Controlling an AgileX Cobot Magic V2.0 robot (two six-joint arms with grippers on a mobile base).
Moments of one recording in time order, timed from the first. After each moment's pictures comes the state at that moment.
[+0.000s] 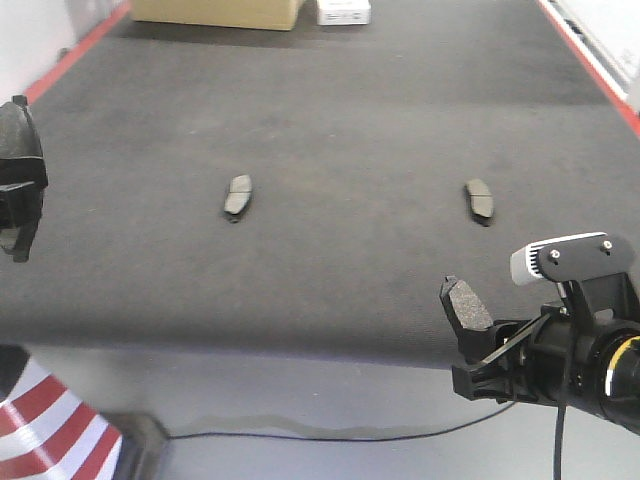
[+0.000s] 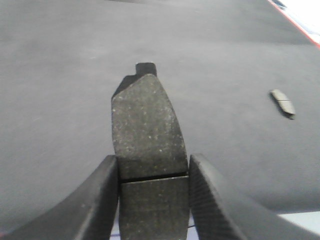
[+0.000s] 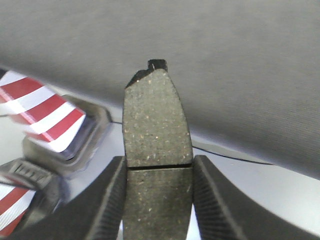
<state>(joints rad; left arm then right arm) -0.43 0.89 -0.95 0.31 0.60 -0.54 0.48 1.02 -0.57 -0.12 0.32 0.30</state>
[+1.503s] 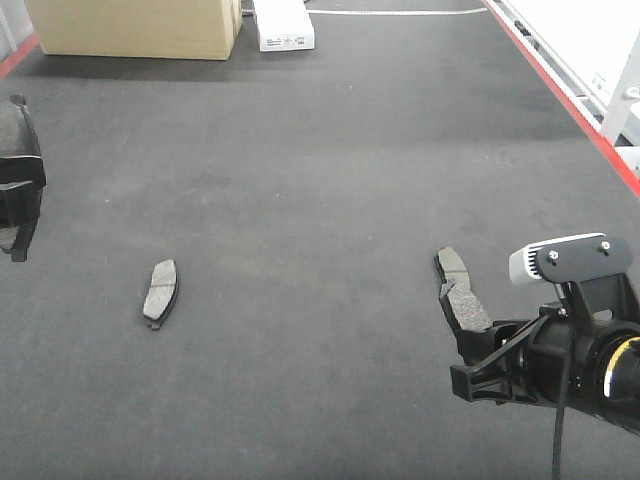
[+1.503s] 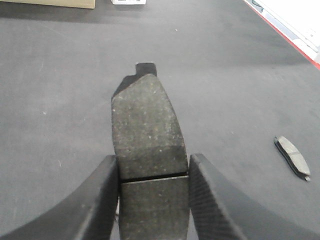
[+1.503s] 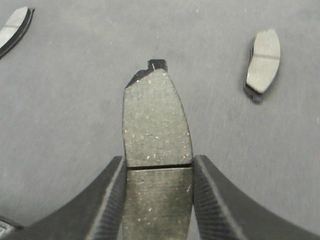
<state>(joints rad) -0.43 0.89 -0.95 0.31 0.60 -0.54 0.48 1.02 -0.57 -0.12 0.33 0.30</state>
